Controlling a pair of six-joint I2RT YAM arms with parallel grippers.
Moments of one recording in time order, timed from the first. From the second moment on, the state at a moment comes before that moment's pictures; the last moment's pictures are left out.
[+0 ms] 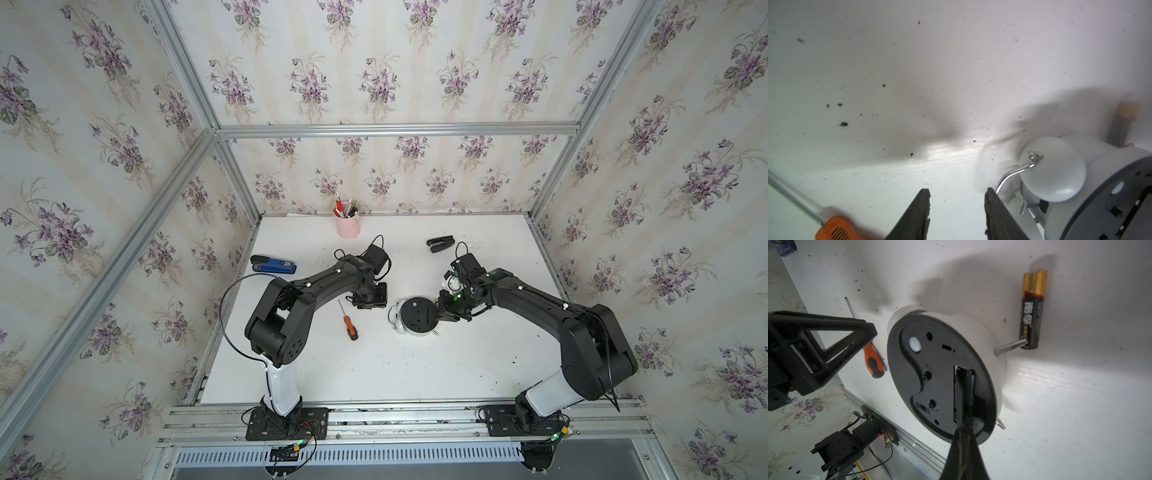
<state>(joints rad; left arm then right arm) -0.54 1.88 1.31 -0.77 0.14 -0.54 0.47 1.57 0.99 -0.69 -0.49 0.59</state>
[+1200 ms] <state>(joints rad) -0.54 1.88 1.31 -0.77 0.14 -0.53 0.46 1.55 0.96 -0.61 -0.51 0.61</state>
